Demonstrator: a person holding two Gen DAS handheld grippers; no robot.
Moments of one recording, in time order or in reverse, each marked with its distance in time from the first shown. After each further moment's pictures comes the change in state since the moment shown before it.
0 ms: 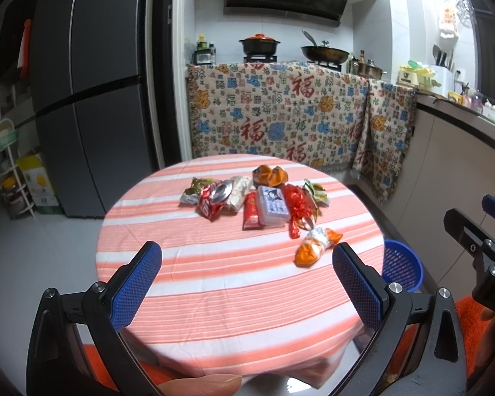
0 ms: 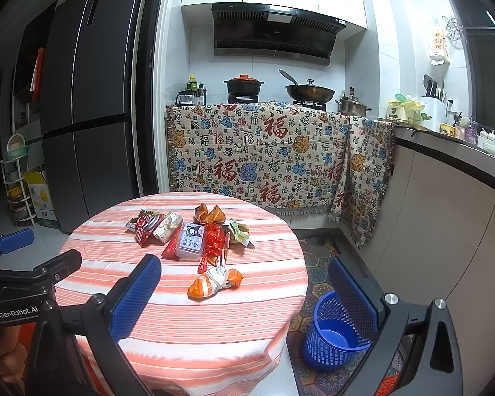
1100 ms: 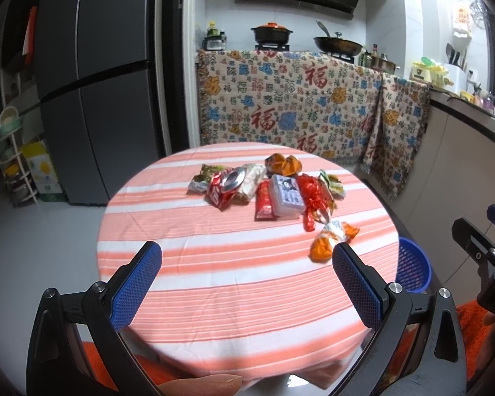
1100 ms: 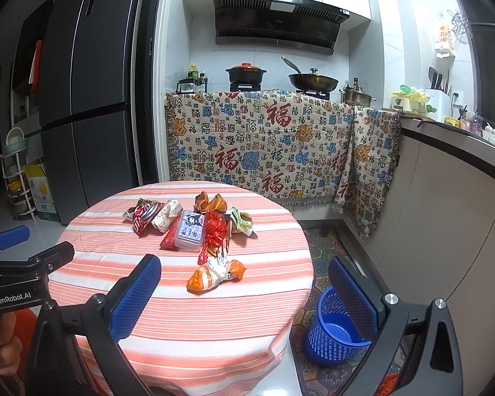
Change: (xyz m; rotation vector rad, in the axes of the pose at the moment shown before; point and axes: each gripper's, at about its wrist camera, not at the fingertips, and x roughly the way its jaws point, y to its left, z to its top) left arm 0.025 0.020 0.000 -0.036 0.058 0.026; right arm 0.020 0.000 -0.008 -0.005 0.048 0.011
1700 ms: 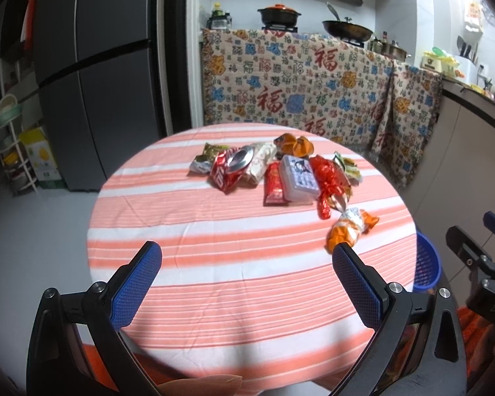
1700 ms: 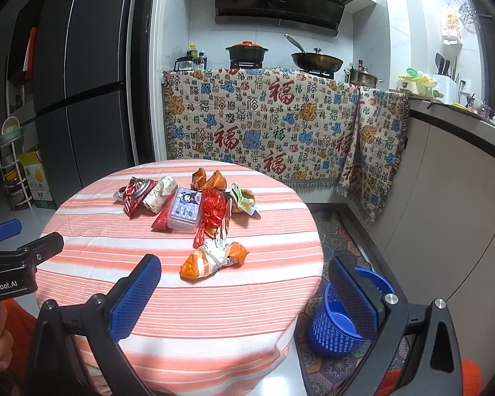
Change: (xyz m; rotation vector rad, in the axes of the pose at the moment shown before) left arm 0.049 0.011 -0.012 -0.019 0.069 0.009; right arm 0.049 0.005 -0.019 -0.006 0.074 0.000
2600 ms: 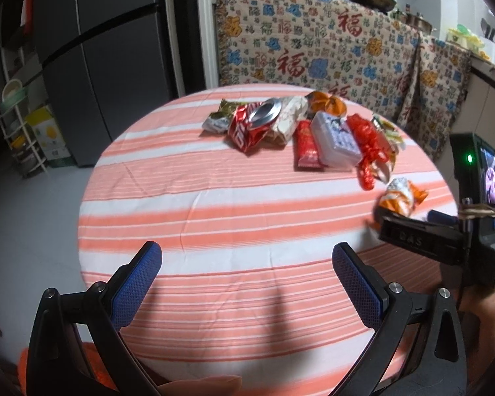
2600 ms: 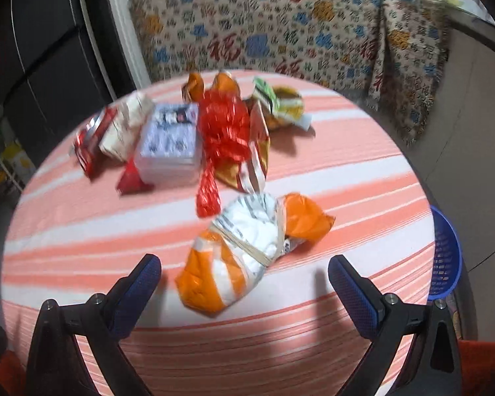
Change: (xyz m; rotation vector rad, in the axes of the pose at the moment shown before) left arm 0.067 0.013 -0.018 -0.005 0.137 0.085; right arm 0.195 0.039 -0.027 0.126 0.371 0.049
